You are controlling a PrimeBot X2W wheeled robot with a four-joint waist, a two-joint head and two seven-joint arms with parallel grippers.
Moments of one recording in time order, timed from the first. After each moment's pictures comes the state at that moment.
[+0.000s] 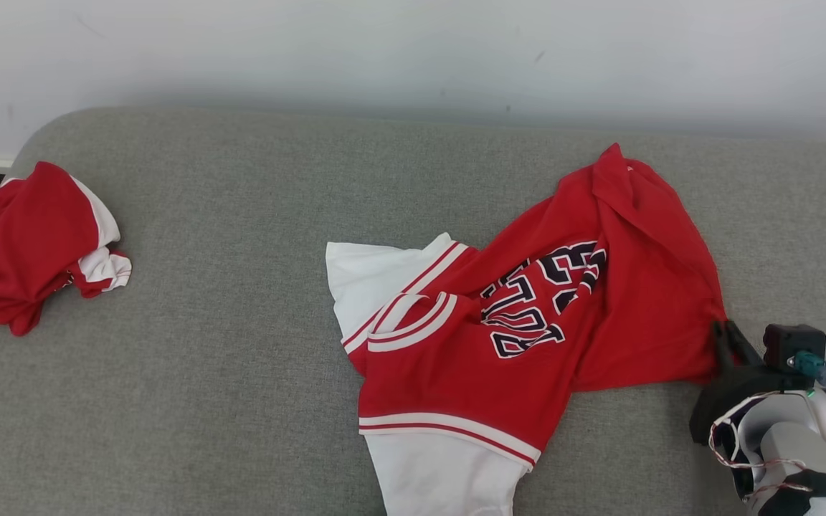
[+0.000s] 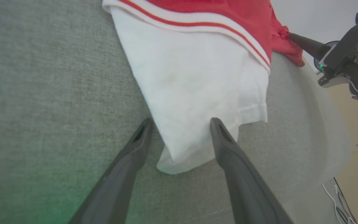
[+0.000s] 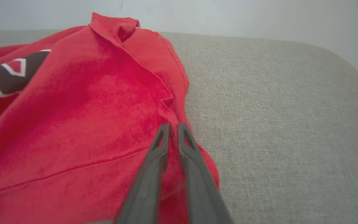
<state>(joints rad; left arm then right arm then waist) -0.12 0.07 -0.67 0.60 -0.67 -0.13 -0.27 -0.57 -0.22 -0.11 1.06 0.04 0.13 -0.26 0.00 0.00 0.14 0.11</state>
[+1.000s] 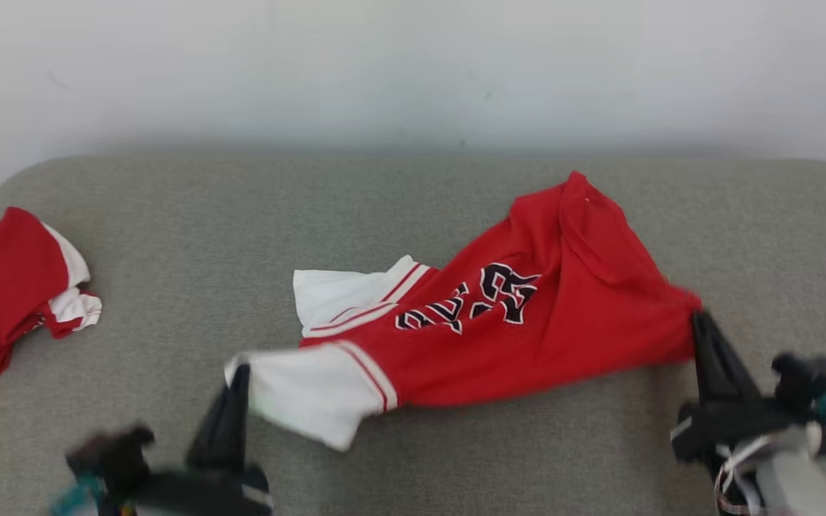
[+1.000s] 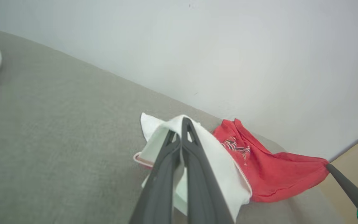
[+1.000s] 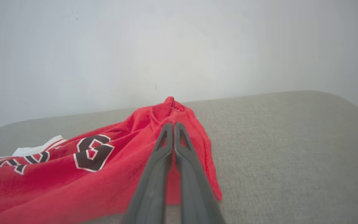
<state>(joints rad) -0.09 0.18 -0.24 0.18 -0.74 -0.13 -0.22 -0.26 -0.23 0.08 0.49 0.38 0.13 -0.26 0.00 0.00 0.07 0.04</state>
